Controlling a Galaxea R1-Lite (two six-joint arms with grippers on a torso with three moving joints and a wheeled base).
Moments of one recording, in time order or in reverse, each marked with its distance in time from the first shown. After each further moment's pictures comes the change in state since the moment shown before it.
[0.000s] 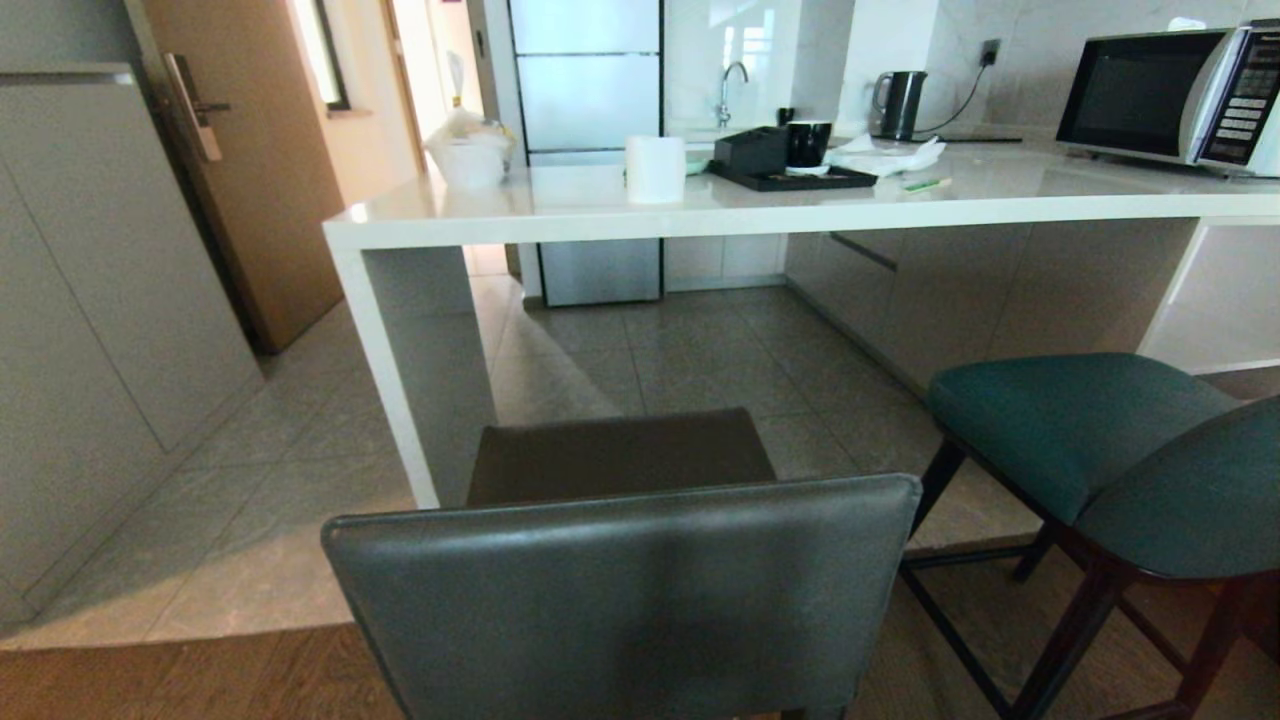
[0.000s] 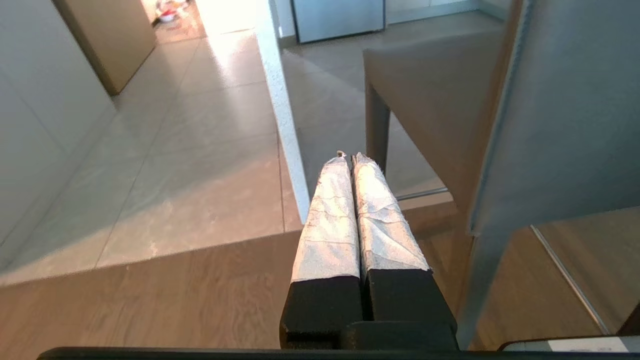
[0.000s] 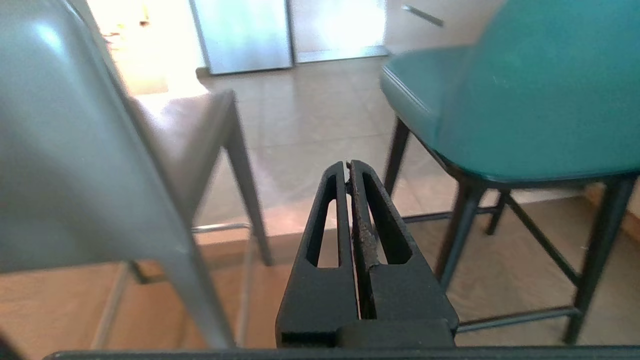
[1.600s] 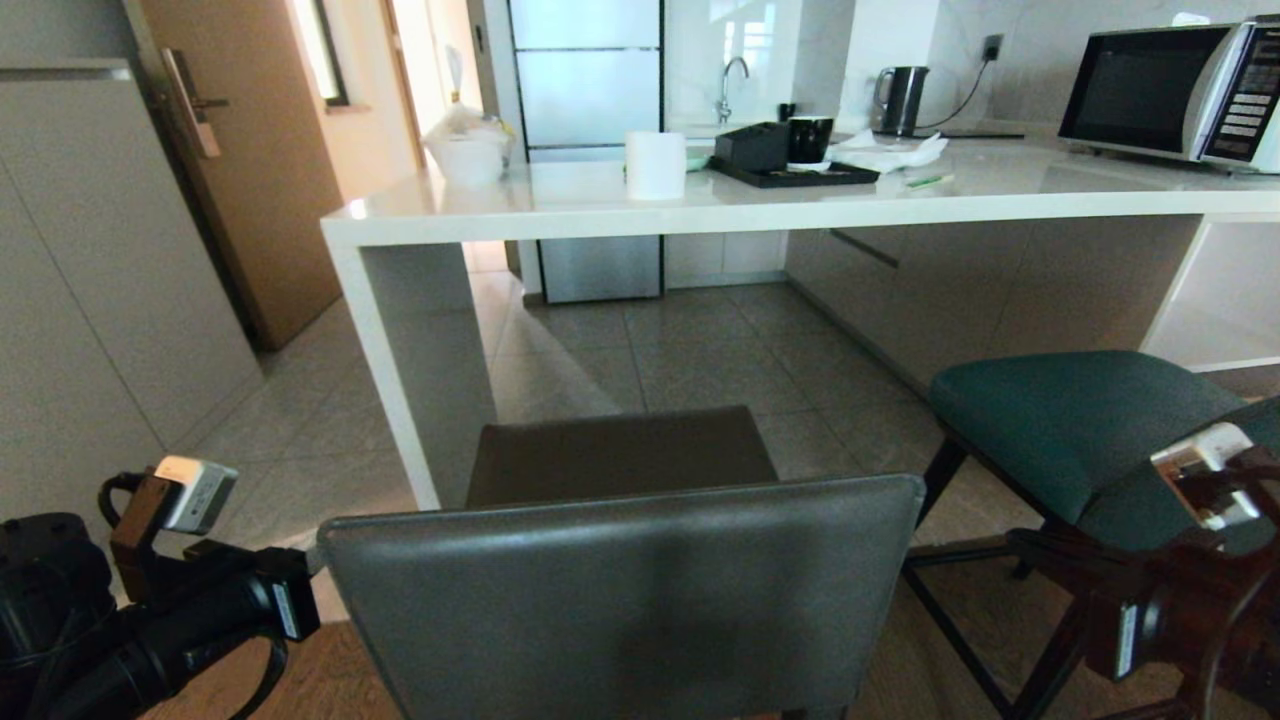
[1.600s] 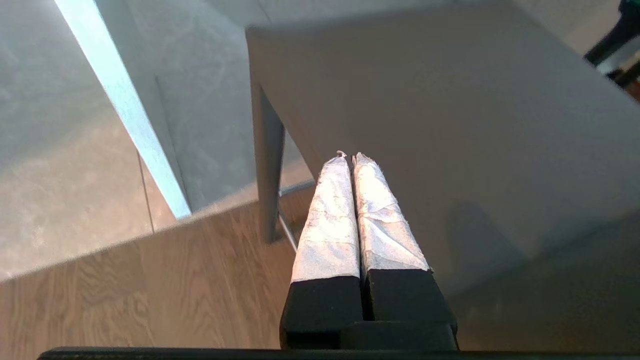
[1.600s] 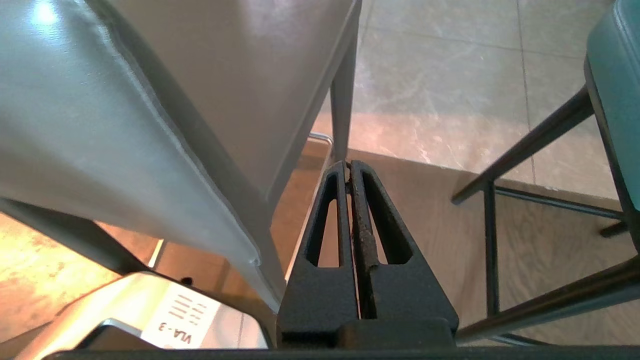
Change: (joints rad) left arm -0.018 1.660 -0.051 -1.374 -0.294 -0.172; right arm 0.329 1.126 -0.169 -0.567 0.031 -0.071
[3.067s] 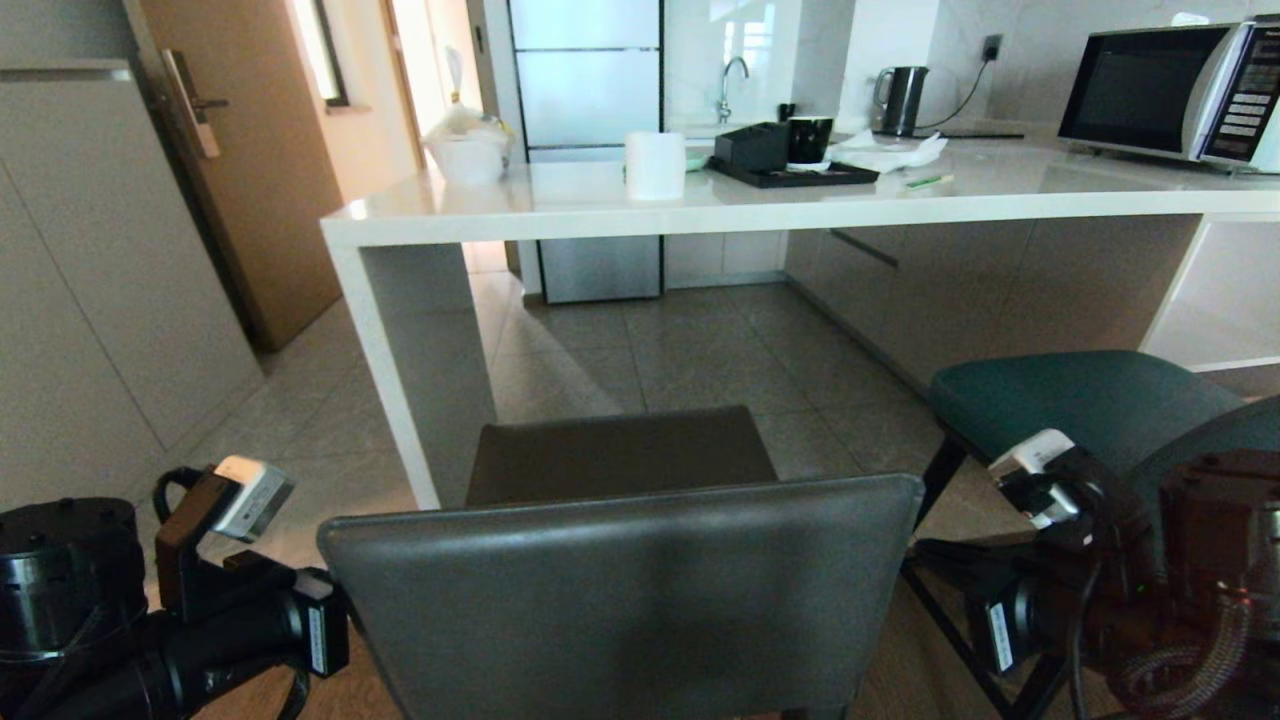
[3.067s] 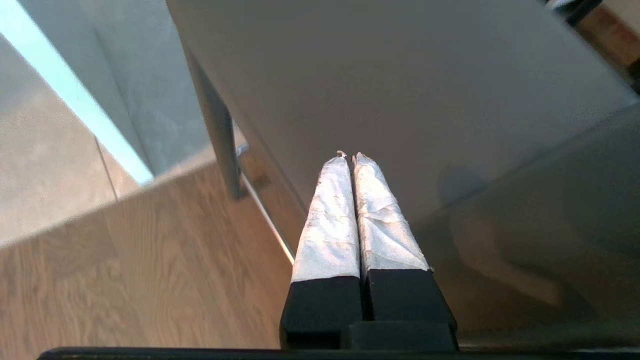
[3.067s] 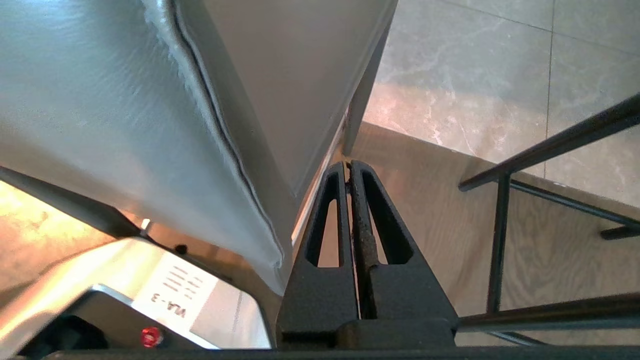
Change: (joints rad) left arm -0.197 -0.210 -0.144 0.497 0.085 0.006; right arm 0.184 0.216 -0.090 -0.004 -0.125 -0.023
